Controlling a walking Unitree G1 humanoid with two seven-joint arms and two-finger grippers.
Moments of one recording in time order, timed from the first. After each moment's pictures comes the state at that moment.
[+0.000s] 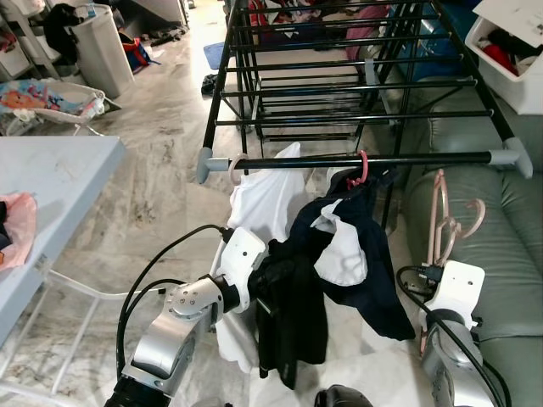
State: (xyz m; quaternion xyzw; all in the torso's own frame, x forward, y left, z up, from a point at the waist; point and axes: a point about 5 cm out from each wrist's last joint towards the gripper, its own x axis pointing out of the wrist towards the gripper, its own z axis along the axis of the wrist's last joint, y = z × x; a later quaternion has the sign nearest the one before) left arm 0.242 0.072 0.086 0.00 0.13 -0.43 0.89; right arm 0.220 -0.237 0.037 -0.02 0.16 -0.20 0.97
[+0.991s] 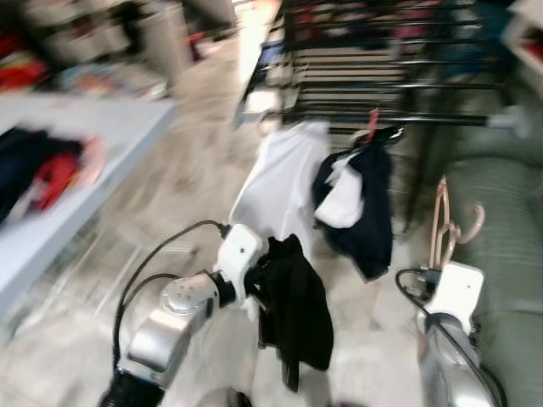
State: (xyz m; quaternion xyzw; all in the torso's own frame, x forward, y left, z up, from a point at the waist) left arm 0.247 0.075 0.084 0.00 0.14 -0.44 0.89; right arm 0.227 -0.234 0.043 -0.01 0.15 -0.20 0.97
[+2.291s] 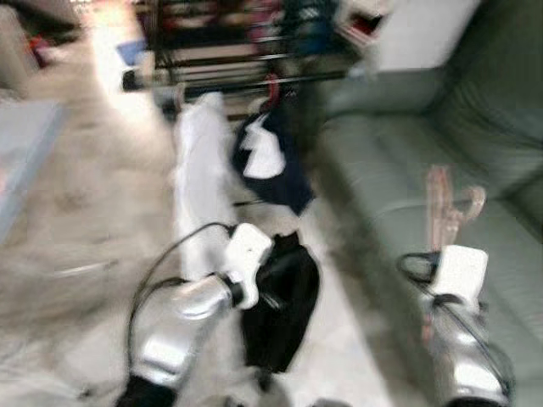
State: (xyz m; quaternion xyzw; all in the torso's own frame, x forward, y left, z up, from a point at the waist) left arm 0.250 0.072 0.084 -0.01 0.12 -0.41 0.91; right arm 0.248 -0.236 0.048 -0.03 0.16 -0.17 0.97
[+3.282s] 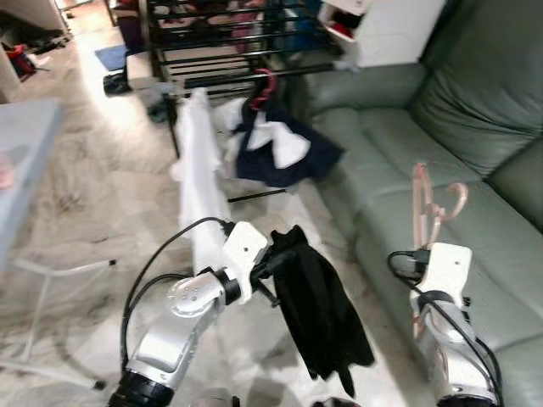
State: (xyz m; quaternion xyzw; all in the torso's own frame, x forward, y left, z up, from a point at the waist) left arm 0.252 0.071 0.092 0.03 0.08 -0.43 0.90; right arm 0.248 -0.229 0.046 -0.02 0.16 -0.15 0.97
